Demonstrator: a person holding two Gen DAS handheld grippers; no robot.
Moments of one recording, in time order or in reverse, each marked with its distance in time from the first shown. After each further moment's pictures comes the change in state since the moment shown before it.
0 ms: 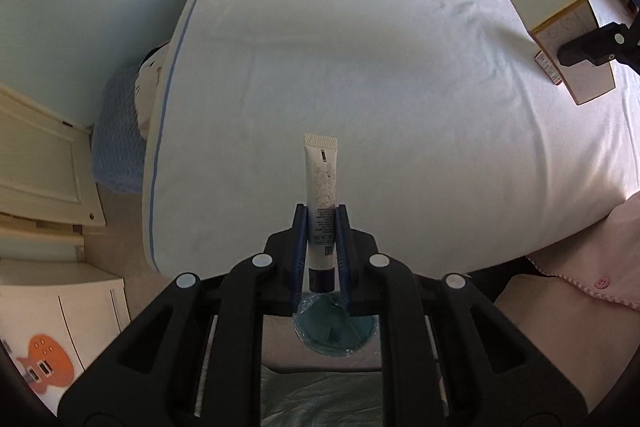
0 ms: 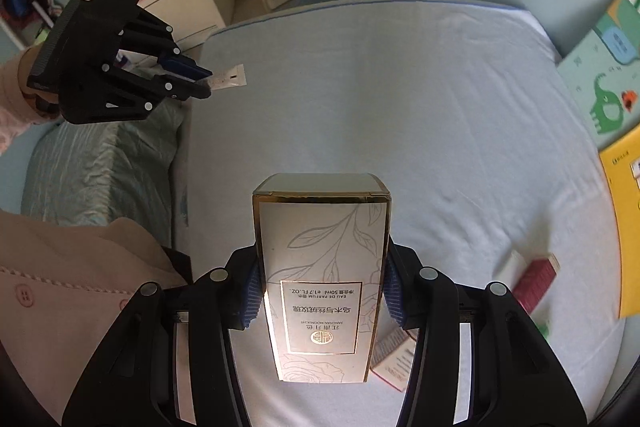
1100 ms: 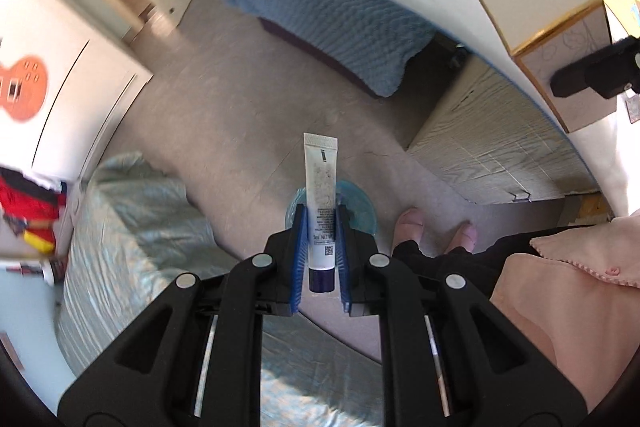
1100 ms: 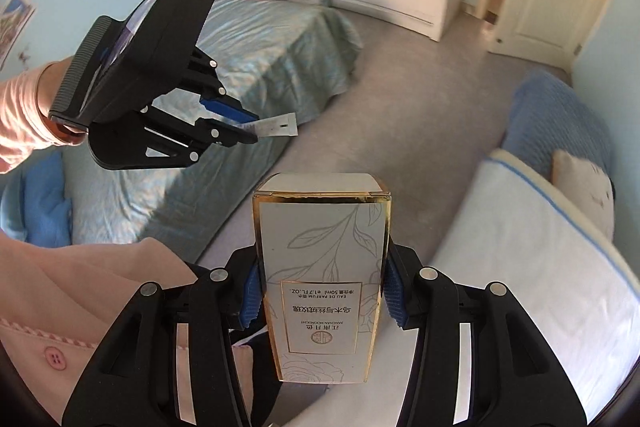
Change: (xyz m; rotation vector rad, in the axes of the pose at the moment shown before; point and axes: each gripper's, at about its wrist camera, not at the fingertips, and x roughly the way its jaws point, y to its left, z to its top) left arm -0.040 0.063 -0.249 -0.714 0.117 0.123; right arm 0.090 0.240 0.155 -0.730 0.083 0.352
